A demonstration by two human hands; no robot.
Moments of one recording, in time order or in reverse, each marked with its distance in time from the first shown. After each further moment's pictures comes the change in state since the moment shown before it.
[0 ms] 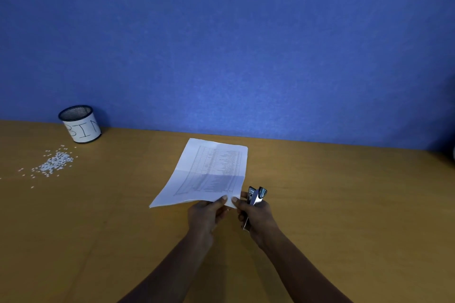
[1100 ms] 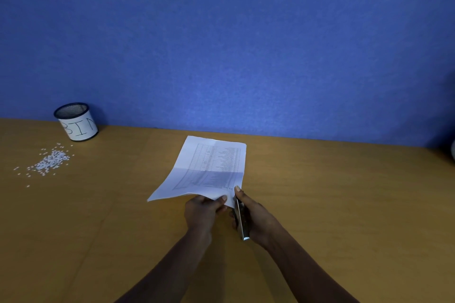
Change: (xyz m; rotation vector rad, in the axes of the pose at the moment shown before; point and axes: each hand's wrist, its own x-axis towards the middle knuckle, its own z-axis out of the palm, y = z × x) left_hand 0.000 0.001 0.001 0.160 0.064 0.136; right_hand 0.000 -0.004 -0.005 0.088 -0.212 0.214
